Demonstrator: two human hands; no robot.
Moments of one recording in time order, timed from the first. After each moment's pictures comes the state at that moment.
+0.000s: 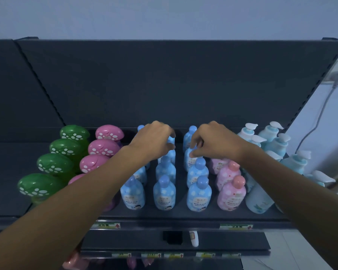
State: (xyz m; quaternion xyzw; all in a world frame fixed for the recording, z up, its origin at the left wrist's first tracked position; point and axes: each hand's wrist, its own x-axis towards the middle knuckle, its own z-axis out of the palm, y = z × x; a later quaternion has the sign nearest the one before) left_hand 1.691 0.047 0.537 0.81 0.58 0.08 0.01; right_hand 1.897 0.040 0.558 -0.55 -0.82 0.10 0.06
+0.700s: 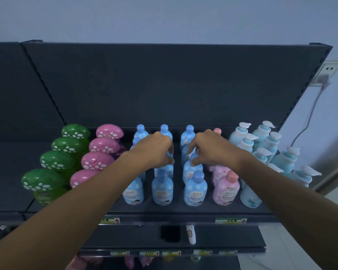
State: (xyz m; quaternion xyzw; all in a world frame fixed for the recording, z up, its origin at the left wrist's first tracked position) left_hand 1.699 0.009 0.537 0.81 0.58 0.02 0.07; right_hand 1.896 0.018 0.544 -0.54 -0.83 0.09 0.03
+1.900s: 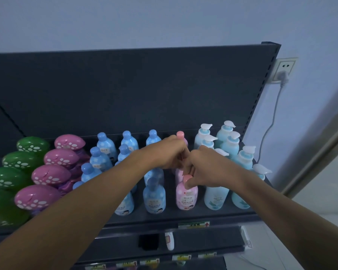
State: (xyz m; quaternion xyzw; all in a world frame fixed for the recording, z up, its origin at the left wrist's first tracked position) left_hand 1.843 0.022 0.553 0.89 0.43 0.00 0.17; right_hand 1.999 -0.029 0.547 -0.52 -0.84 0.15 0.05
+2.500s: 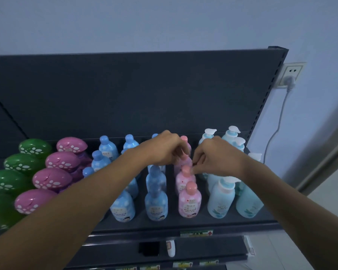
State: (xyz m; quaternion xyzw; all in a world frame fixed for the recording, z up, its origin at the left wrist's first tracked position) left_hand 1.822 0.059 0.545 0.87 0.44 0.07 0.20; right_hand 2.013 0.005 0.561 -0.56 -0.81 0.13 0.07
